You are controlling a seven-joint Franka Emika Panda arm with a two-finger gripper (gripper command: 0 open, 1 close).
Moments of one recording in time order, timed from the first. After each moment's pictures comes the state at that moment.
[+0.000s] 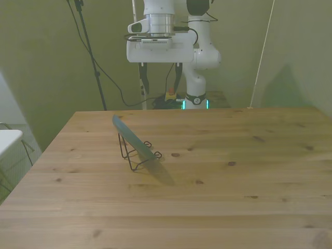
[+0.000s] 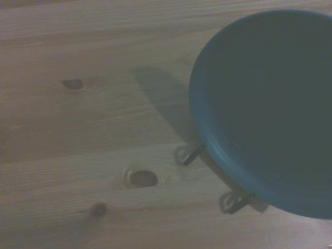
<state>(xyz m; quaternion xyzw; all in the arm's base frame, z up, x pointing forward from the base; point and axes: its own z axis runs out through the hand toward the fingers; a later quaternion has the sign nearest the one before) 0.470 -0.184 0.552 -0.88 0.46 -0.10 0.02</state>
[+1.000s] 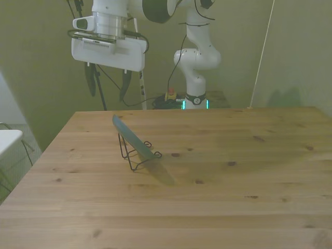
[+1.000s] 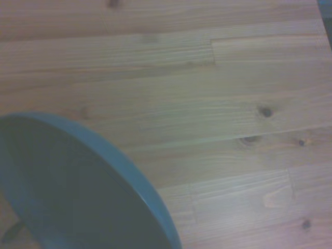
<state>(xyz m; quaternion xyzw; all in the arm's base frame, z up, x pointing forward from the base) 0.527 -0.315 0.559 -0.88 0.46 -0.12 -0.06</state>
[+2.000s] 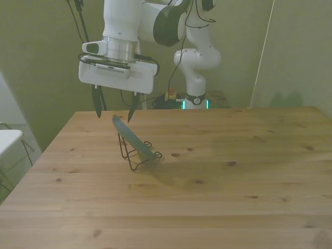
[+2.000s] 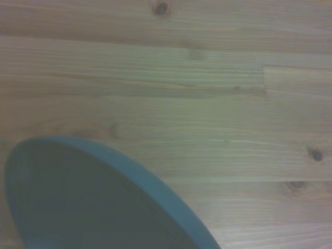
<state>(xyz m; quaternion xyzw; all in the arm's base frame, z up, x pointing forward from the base) 0.558 -0.294 0.513 -0.90 0.40 -0.14 -0.07</state>
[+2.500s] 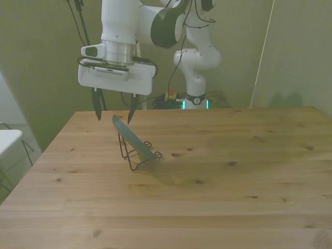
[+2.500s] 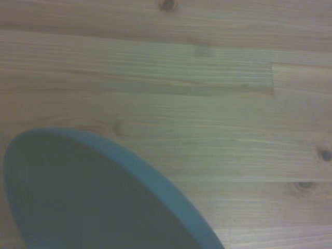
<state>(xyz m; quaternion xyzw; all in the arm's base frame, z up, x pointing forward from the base) 0.555 -0.300 0.509 -0.90 0.40 -0.14 -0.06</state>
